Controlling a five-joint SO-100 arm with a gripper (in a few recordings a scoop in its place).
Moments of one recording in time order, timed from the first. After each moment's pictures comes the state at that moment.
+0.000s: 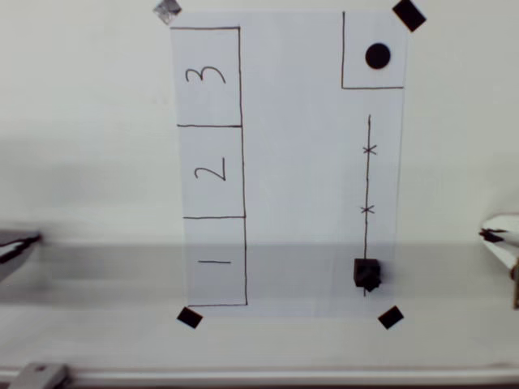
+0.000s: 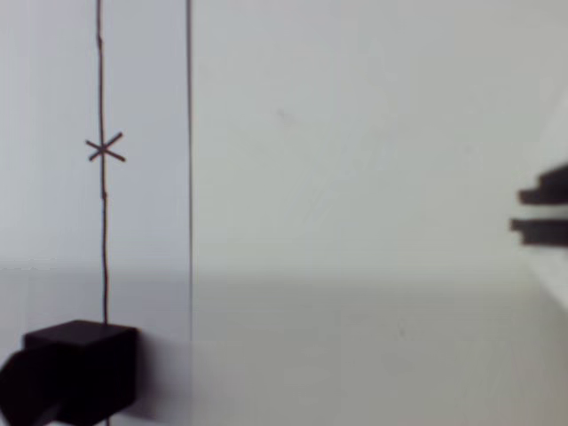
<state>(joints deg) -0.2 185.2 177.4 75.7 -1.3</state>
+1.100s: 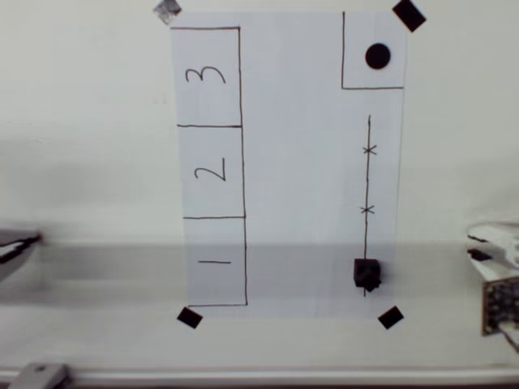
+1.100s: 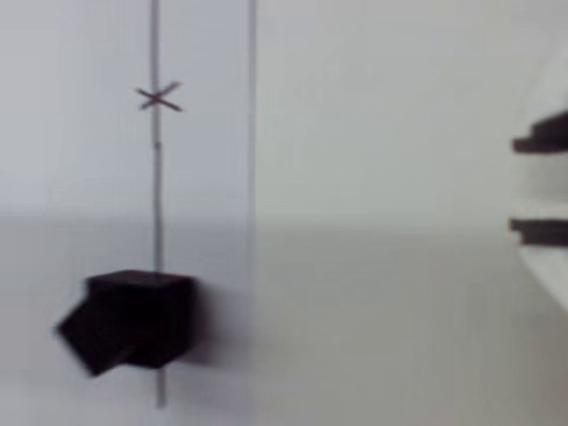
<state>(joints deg) -5.2 149.8 157.9 64.6 2.1</state>
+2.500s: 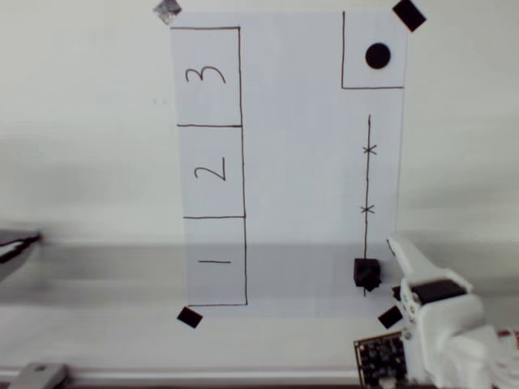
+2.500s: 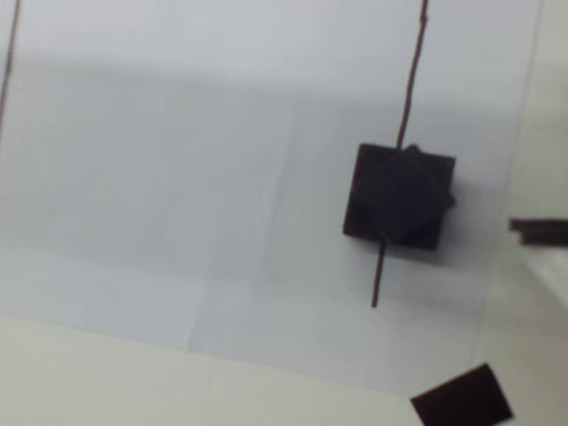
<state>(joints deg) -12.0 98.5 113.8 64.7 1.6</state>
